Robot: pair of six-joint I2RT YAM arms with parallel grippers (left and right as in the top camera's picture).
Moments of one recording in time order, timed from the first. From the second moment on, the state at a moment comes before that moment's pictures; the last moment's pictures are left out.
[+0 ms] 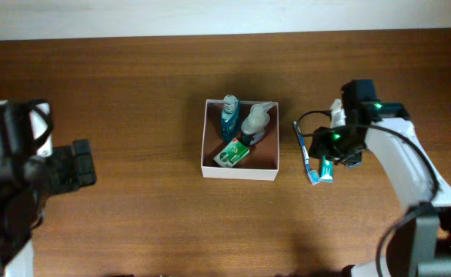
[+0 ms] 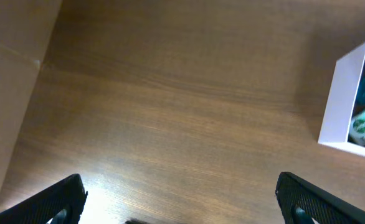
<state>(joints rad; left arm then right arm) 0.08 1.22 1.90 -1.64 -0.20 -0.05 0.02 1.68 1.23 -1.03 -0.20 0.17</state>
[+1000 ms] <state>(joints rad) 0.09 1.21 1.90 -1.64 -0.17 -0.05 0.11 1.65 1.40 -1.17 -0.10 0.16</state>
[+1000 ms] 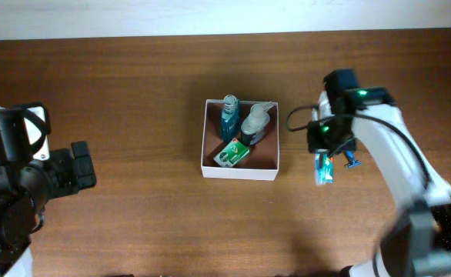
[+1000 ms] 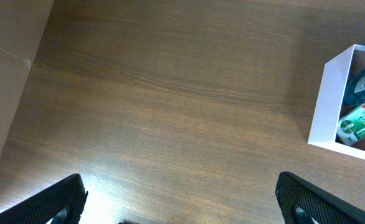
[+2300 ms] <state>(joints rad) 0.09 1.21 1.90 -1.64 -0.17 -0.05 0.19 1.52 1.73 -1.32 0.10 0.08</state>
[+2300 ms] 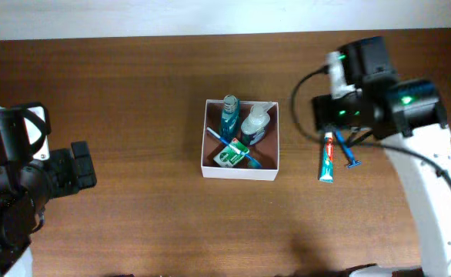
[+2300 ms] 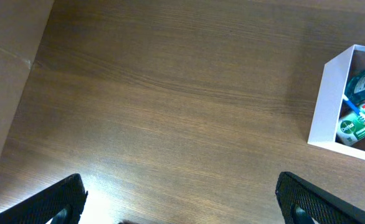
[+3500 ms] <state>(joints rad) 0.09 1.21 1.90 -1.64 -0.17 -0.05 -0.02 2.02 1.47 -1.14 -0.05 0.21</state>
